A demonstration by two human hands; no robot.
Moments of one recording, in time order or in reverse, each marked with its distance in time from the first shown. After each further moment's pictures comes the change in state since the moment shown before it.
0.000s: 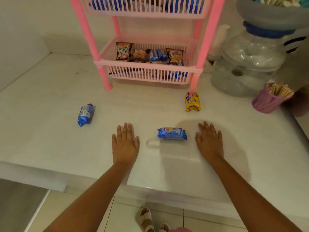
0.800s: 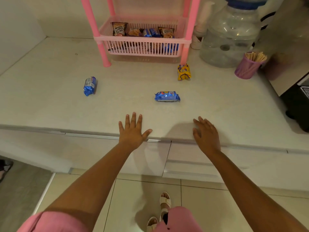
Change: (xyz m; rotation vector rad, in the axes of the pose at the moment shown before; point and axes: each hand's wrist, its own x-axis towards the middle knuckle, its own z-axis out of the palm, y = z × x) left_hand -0.099 -0.012 0.003 0.125 -0.235 0.205; right_hand -0.169 0.009 -0.009 0.231 0.066 -0.055
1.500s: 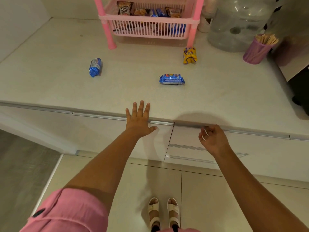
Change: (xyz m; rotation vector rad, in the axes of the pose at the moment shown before) left_hand -0.030 0.012 0.001 0.093 -0.035 0.074; right_hand -0.040 0.015 0.008 1.801 -0.045 0.952
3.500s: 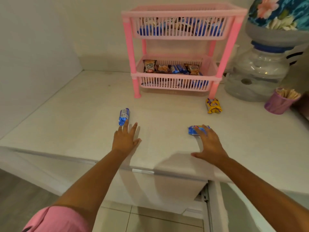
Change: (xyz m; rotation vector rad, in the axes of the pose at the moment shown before) left_hand 0.084 -0.187 -0.067 0.069 0.287 -0.105; right_hand 0.044 0.007 0.186 -1.981 -0.156 -1.015
